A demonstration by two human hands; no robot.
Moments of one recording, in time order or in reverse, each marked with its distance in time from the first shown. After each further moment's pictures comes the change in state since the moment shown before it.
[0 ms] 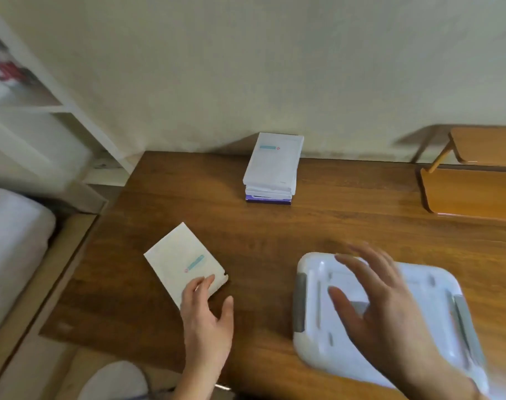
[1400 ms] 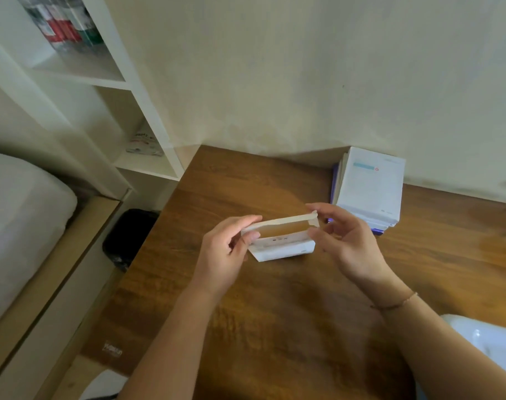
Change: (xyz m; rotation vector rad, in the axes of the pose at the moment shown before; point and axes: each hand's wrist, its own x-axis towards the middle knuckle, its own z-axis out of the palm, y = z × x) left_hand 0.223 -0.045 -0.094 -0.362 -0.142 0.525; right_hand 0.171 -0.124 0.182 0.763 -0.261 0.175
